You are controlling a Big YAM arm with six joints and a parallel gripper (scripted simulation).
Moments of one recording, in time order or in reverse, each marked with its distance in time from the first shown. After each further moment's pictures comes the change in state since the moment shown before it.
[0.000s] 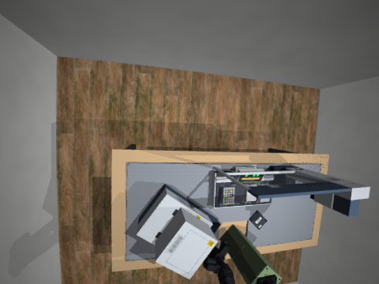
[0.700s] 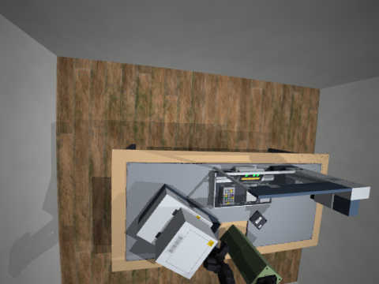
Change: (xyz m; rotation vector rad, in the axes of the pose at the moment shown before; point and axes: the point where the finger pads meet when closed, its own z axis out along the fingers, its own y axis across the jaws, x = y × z) arm -0.001 -0.002 0.001 0.006 -0.002 0.000
